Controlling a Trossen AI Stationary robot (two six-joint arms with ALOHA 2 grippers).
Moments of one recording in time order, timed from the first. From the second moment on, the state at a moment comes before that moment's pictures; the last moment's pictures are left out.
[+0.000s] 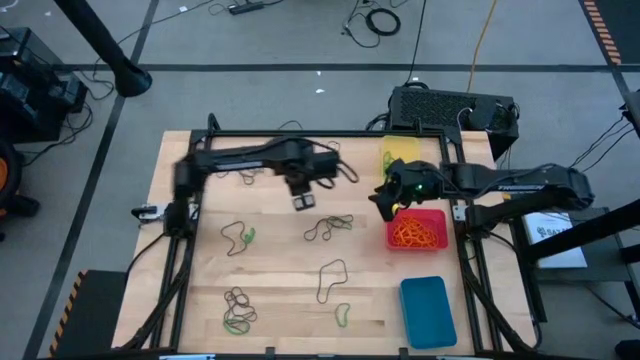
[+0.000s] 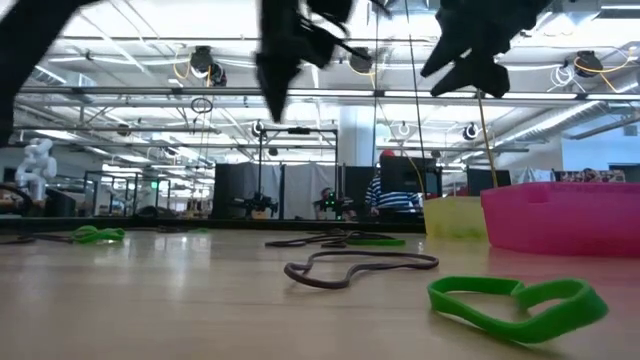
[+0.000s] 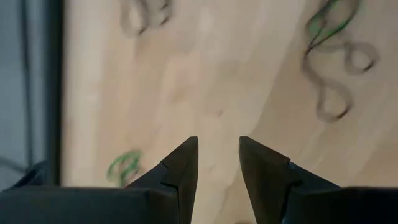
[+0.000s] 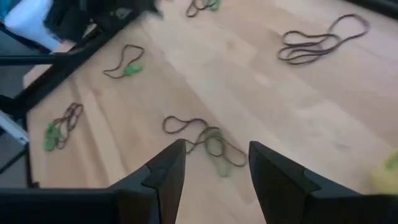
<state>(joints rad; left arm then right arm) 0.15 2.03 2.04 -1.52 -0.22 -0.13 -0.07 1.07 0.92 -0.54 0.12 0.67</state>
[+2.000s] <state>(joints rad) -0.18 1.37 0.63 -0.68 -0.03 -1.01 0.17 1.31 0.92 0.02 0.08 0.95</state>
